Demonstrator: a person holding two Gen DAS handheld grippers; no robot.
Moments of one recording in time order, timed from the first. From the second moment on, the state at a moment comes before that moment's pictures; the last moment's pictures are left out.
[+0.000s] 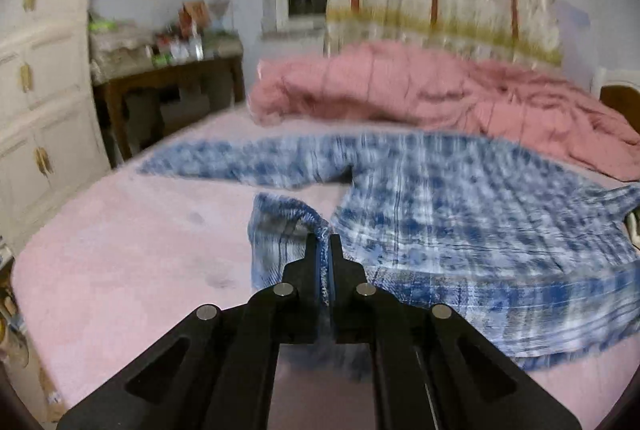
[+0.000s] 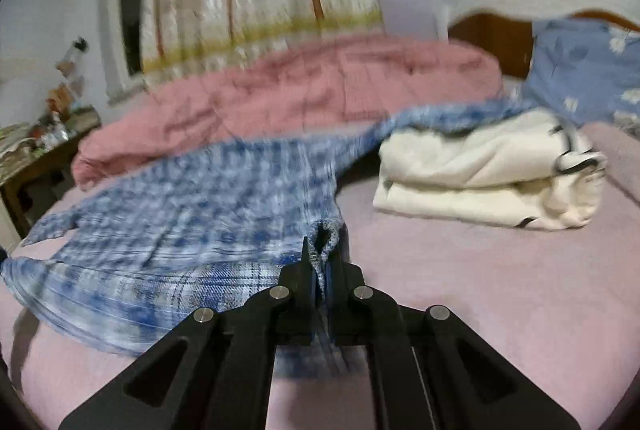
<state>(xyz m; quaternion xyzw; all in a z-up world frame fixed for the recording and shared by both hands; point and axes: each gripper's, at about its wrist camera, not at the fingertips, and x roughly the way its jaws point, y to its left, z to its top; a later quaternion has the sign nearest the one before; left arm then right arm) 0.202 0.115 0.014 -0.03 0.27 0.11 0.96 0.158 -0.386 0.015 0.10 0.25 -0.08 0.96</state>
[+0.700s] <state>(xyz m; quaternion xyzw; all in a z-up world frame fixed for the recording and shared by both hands) 0.192 0.027 0.000 0.09 0.36 -0.06 0.93 0.189 -0.360 0.024 0.06 0.33 0.01 0.94</state>
